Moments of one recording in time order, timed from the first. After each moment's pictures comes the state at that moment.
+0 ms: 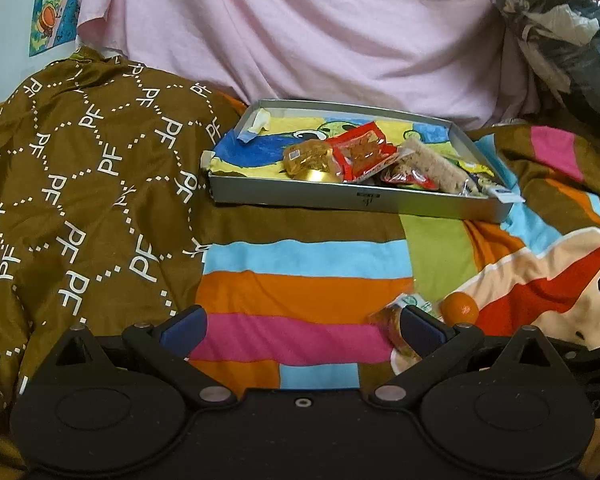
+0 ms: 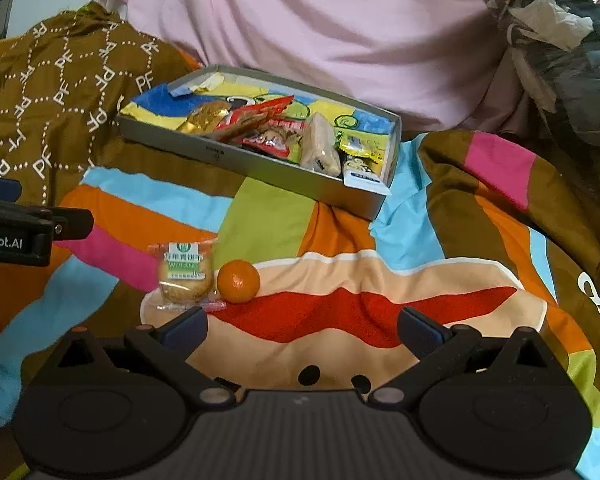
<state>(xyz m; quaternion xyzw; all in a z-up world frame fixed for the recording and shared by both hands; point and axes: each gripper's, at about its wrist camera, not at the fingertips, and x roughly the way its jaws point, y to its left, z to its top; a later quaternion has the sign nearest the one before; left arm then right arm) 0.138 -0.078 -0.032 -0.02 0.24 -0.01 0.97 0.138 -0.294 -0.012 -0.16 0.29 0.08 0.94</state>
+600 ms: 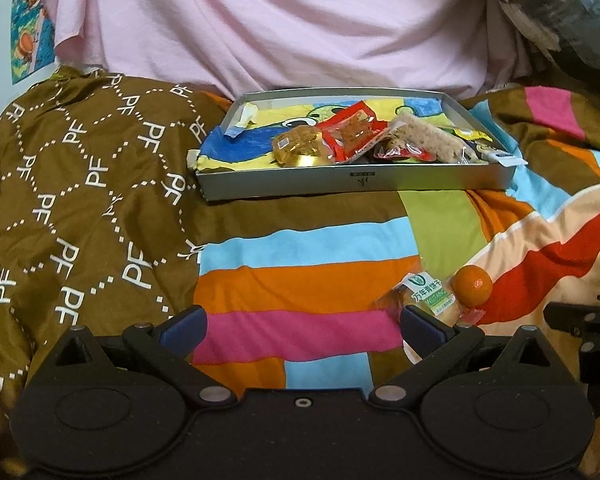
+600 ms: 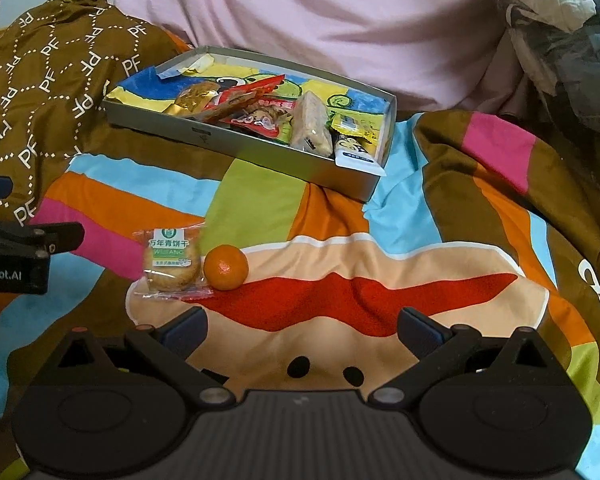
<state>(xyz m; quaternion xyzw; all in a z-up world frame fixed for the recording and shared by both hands) 0.148 -0.092 -0.042 0.04 0.26 -0.01 0.97 0.150 -0.300 -0.013 -0.15 0.31 0.07 0.94</state>
